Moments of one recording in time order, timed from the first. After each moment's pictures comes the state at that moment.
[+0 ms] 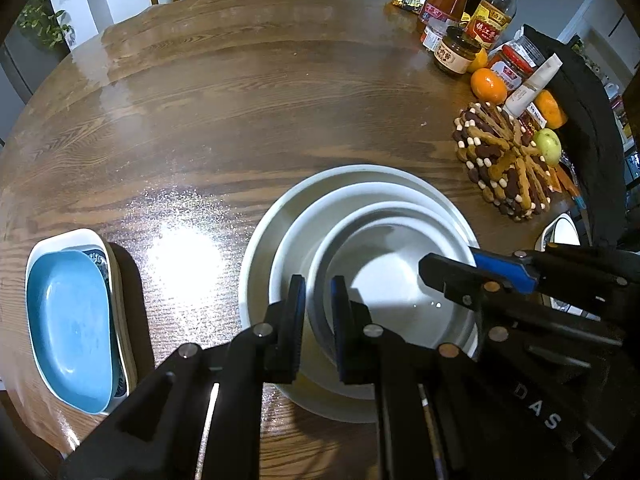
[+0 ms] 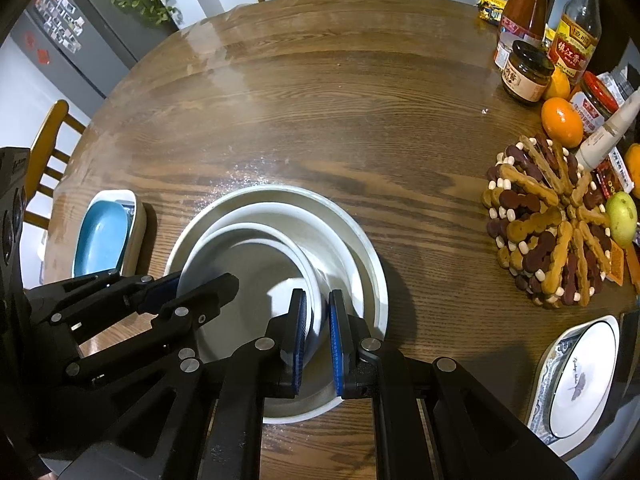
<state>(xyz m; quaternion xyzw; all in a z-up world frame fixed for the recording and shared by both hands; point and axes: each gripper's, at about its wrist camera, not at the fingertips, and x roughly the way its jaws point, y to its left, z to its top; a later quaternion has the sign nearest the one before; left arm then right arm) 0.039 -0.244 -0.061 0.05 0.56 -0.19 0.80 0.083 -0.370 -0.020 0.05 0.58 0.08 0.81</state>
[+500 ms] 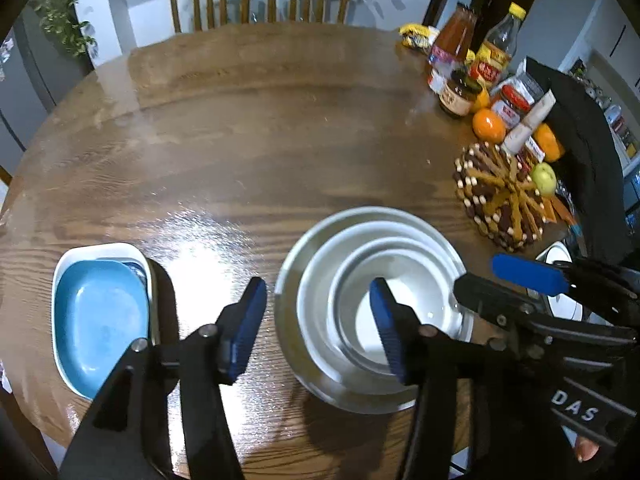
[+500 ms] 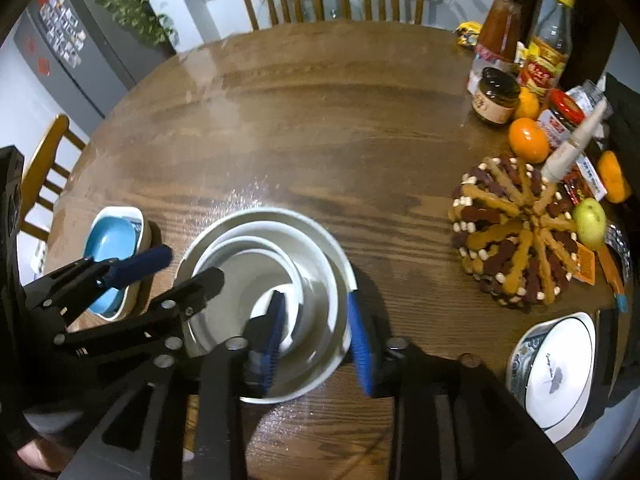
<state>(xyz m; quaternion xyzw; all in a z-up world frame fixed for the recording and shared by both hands) 0.028 -0.226 -0.027 0.03 0.51 -0.17 0.84 0.058 -0.390 0.015 0.05 0.53 0.06 0.84</state>
